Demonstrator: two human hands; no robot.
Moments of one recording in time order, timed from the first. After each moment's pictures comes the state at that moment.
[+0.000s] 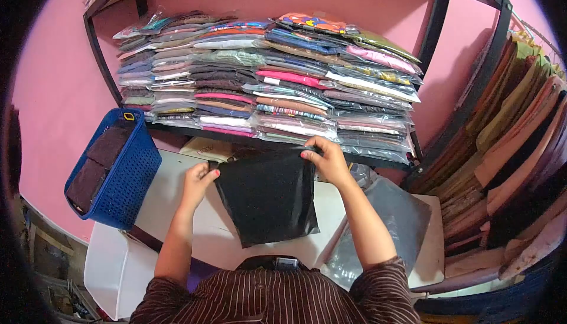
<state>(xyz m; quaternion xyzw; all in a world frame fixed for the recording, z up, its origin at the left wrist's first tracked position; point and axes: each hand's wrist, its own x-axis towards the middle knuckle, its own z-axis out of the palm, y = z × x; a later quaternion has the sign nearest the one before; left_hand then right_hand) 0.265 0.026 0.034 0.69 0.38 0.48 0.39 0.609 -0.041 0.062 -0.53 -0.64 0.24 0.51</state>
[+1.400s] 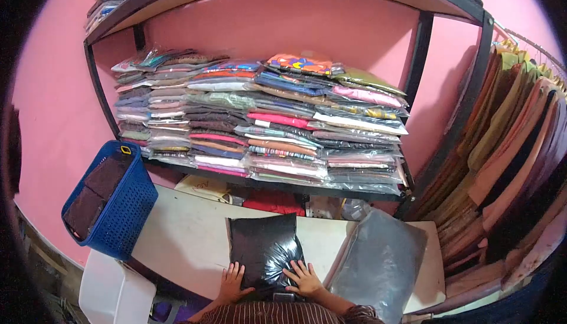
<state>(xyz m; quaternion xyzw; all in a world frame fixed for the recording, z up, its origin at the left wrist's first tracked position) 0.243 -0.094 -0.220 0.89 0.42 0.13 0.10 0.552 -0.177 -0.238 -0.60 -0.79 0.08 0.10</state>
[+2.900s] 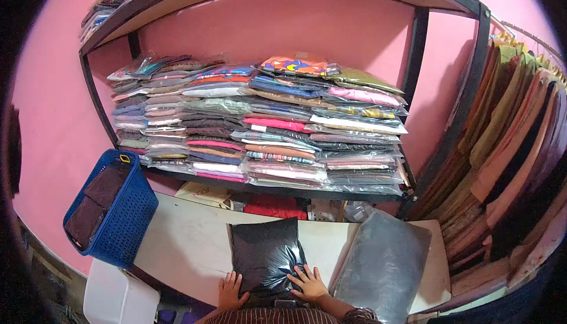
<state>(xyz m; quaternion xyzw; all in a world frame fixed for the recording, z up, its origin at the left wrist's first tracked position) 0.228 -0.103 -0.215 0.88 0.45 0.13 0.08 0.549 -0.183 -0.224 -0.63 -0.77 0.08 0.07</state>
